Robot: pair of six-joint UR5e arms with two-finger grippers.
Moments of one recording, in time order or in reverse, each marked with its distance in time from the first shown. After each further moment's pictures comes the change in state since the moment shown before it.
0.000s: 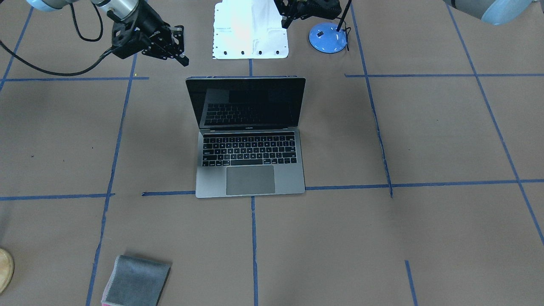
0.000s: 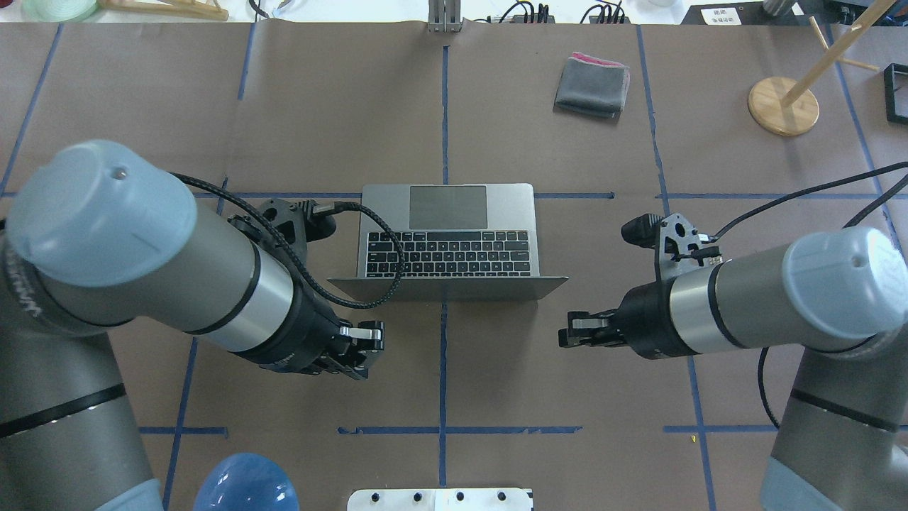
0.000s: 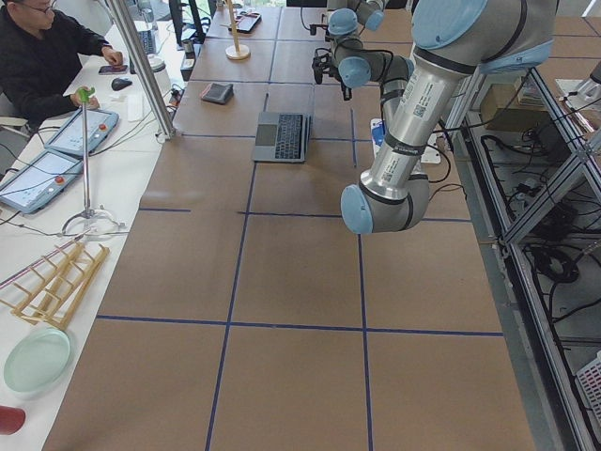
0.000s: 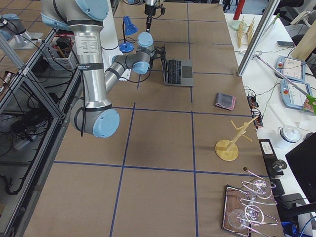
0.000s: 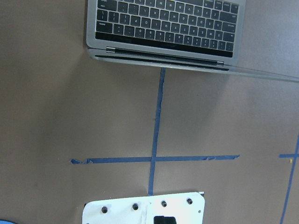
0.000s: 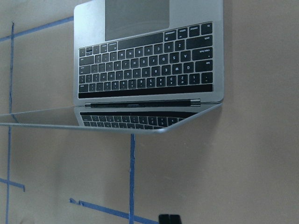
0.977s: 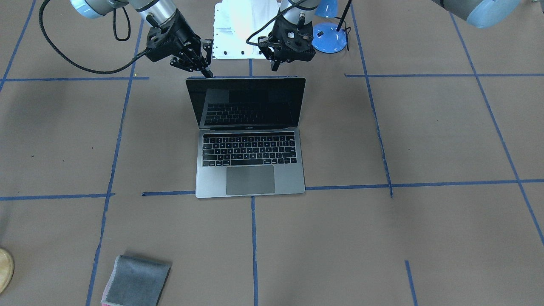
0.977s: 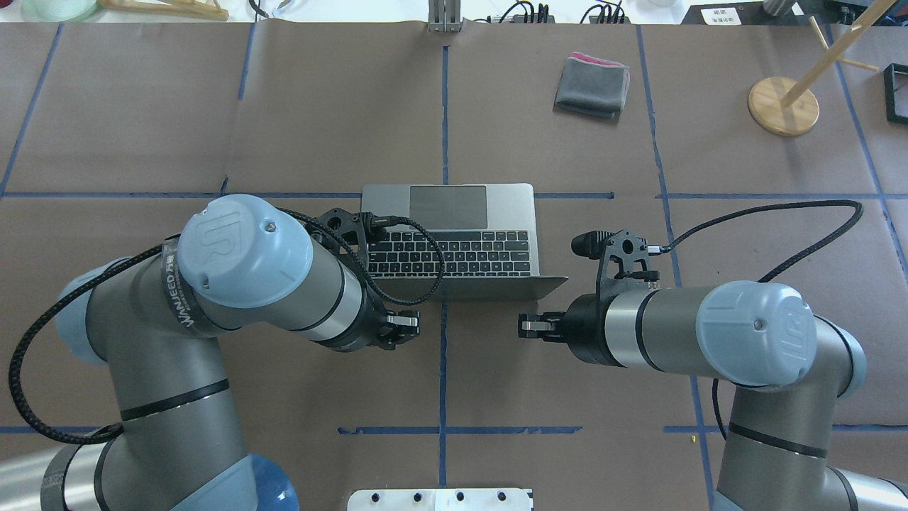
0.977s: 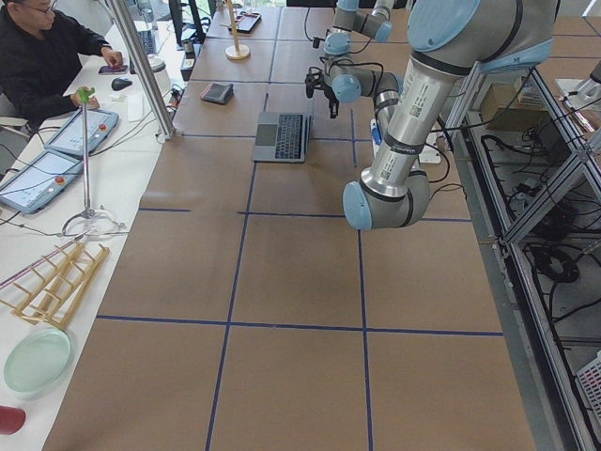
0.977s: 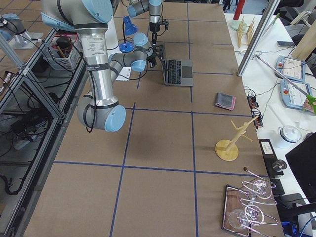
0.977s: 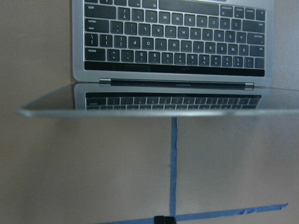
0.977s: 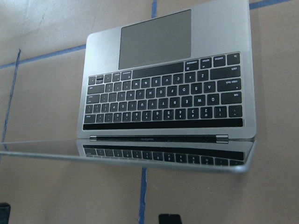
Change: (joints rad) left arm 0.011 -0.025 0.221 -0.161 0.158 0.066; right arm -0.075 0.094 -0.081 -0.002 -0.254 -0.003
